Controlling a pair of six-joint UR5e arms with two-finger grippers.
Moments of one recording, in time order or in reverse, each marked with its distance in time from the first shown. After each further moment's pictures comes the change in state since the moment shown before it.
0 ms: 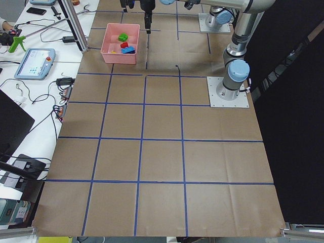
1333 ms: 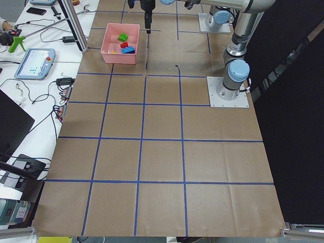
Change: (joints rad) left arm 0.000 0.000 0.000 0.000 0.000 0.000; right arm -0.067 -0.489 0.415 -0.002 -0.065 -0.021
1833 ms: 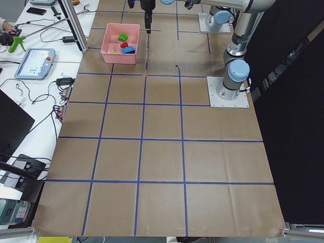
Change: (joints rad) left arm 0.000 0.001 0.000 0.000 0.000 0.000; right arm 0.016 -0.002 -0.001 0.000 0.007 0.000
